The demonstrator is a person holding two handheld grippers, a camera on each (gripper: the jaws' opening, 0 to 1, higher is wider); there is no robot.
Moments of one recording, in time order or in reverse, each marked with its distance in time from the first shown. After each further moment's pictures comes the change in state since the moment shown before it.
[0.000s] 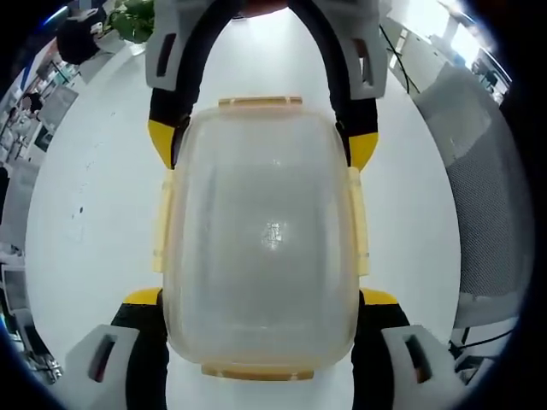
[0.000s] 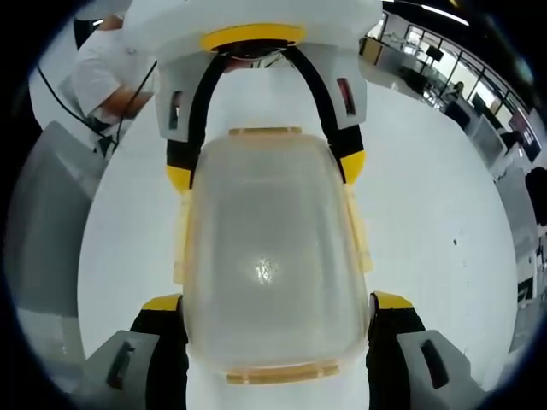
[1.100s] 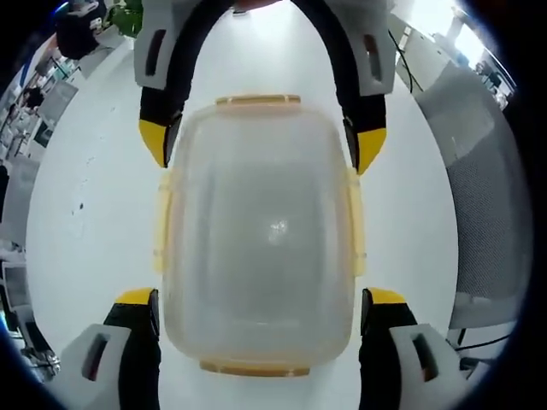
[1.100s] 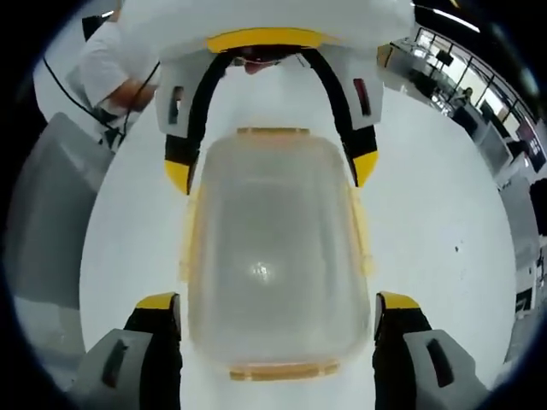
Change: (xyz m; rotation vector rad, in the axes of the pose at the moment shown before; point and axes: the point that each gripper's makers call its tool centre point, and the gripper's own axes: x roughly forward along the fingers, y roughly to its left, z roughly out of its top) left arm -0.003 -0.002 -0.002 -0.015 0.039 0.004; right arm -0.003 0.003 -0.001 -0.029 0.010 0.022
